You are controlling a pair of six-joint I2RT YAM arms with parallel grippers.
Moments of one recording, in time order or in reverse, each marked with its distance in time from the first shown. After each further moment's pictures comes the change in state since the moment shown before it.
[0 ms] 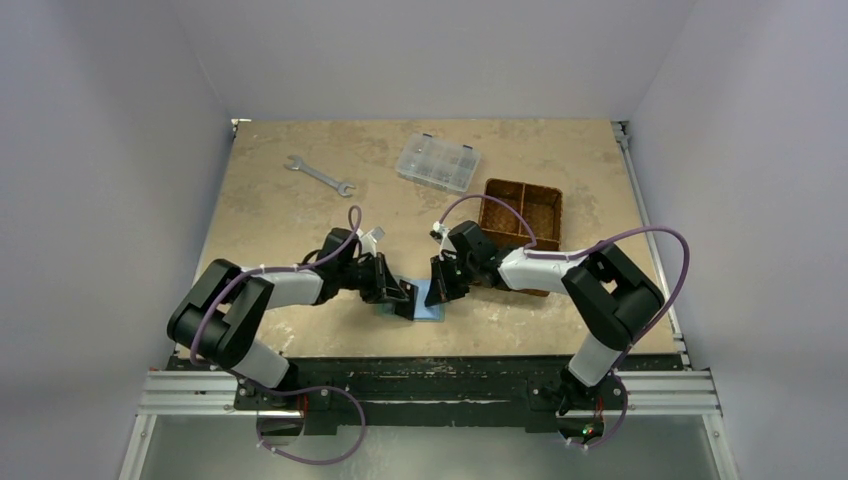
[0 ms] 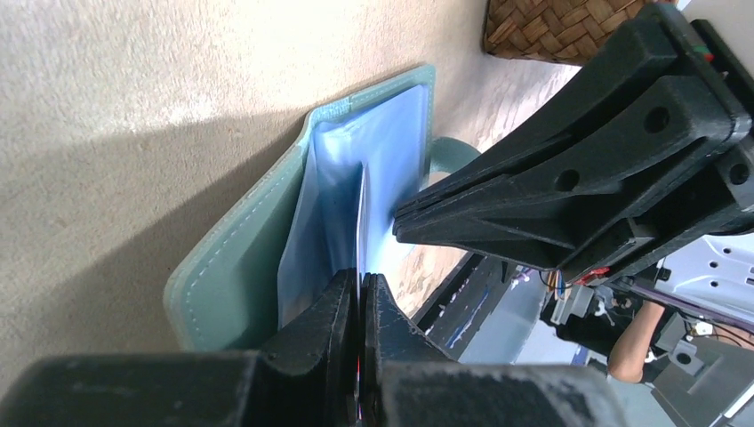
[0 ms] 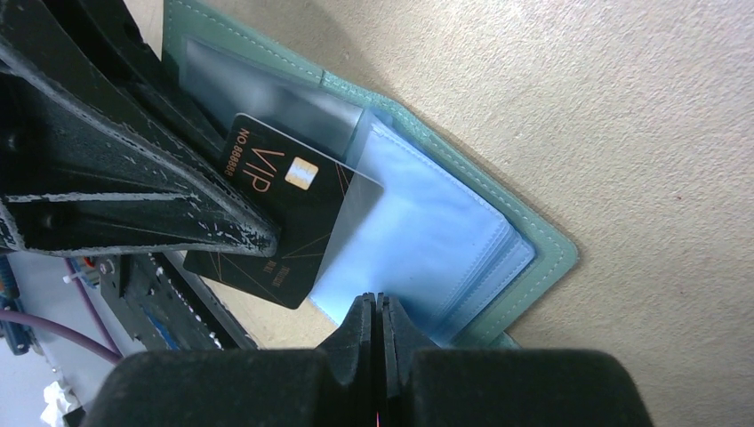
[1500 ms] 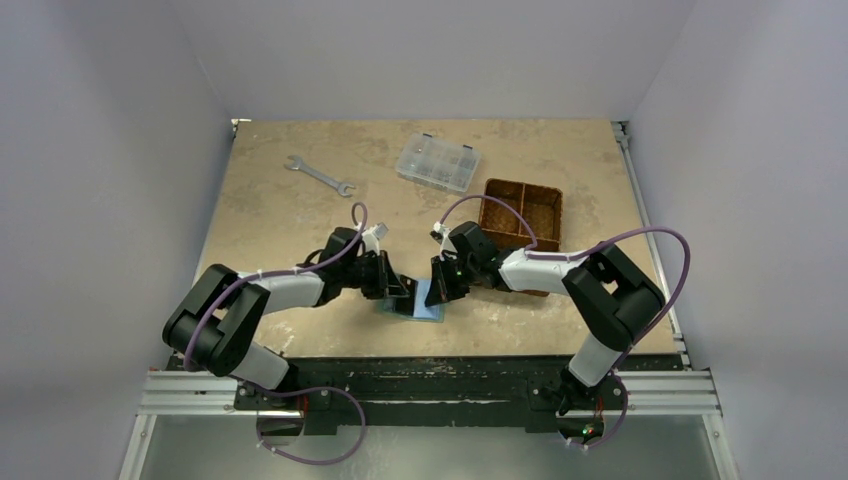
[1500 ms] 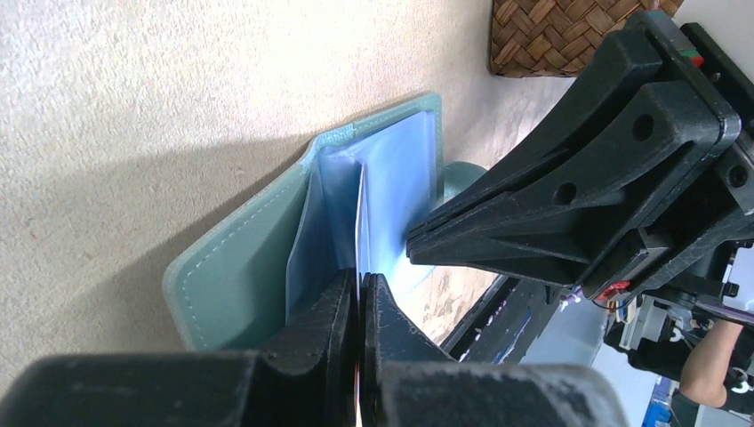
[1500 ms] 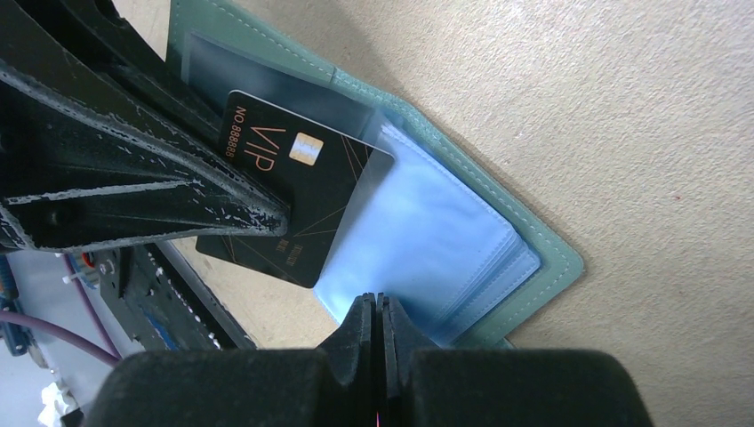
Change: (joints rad) left arm -0.040 -0.042 0.006 0.001 -0.119 0.089; right arm 0.000 -0.005 -0.011 0.016 0.000 0.001
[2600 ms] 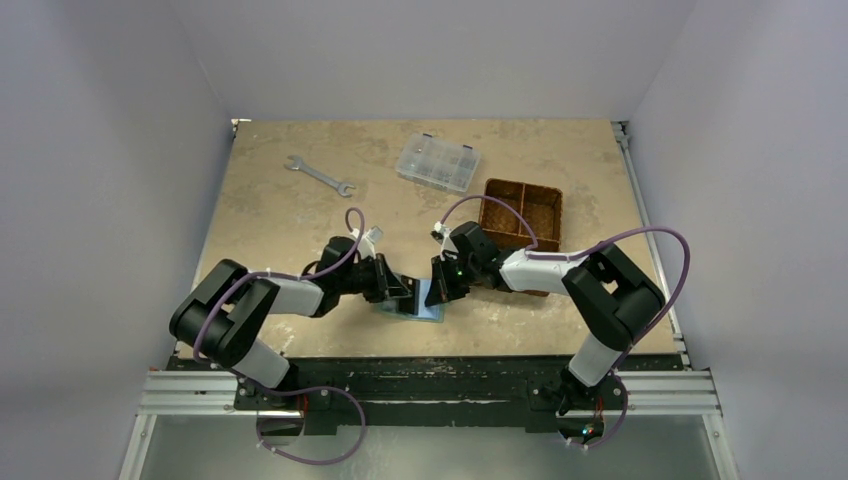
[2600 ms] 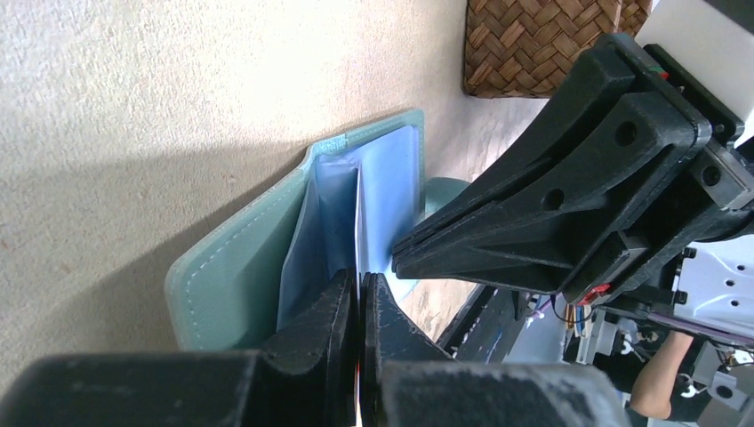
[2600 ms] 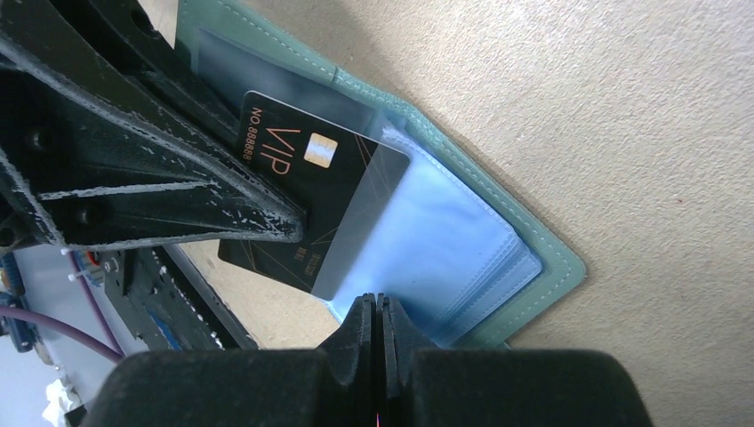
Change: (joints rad) left arm 0.001 0.039 -0.100 0.260 0.020 -0.118; right arm -0.001 0.002 -0.007 0.018 -0.016 0.001
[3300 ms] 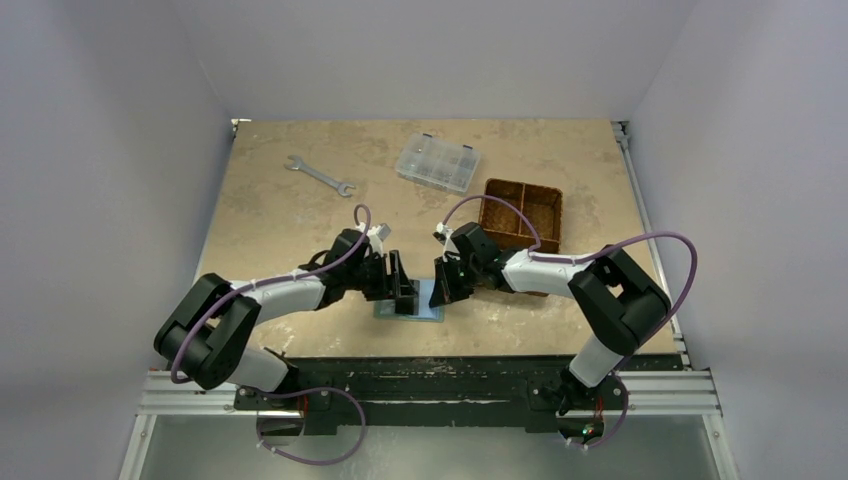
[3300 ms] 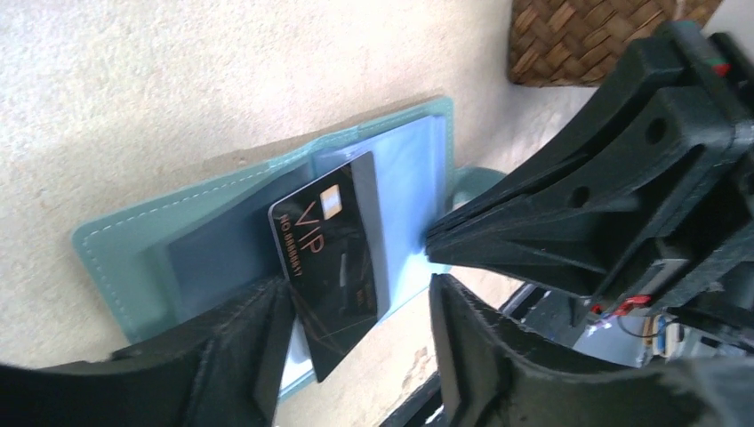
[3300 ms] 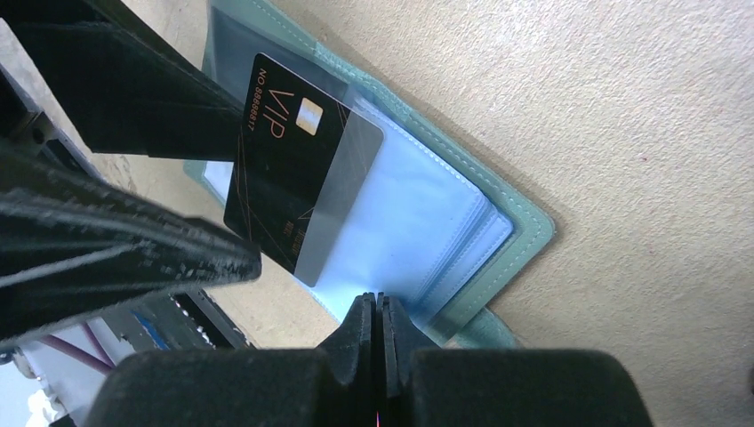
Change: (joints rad) left arm -0.074 -0.103 0.126 -0.355 -0.167 0.106; right arm 0.000 -0.035 -0.003 -0.064 0.047 -0.006
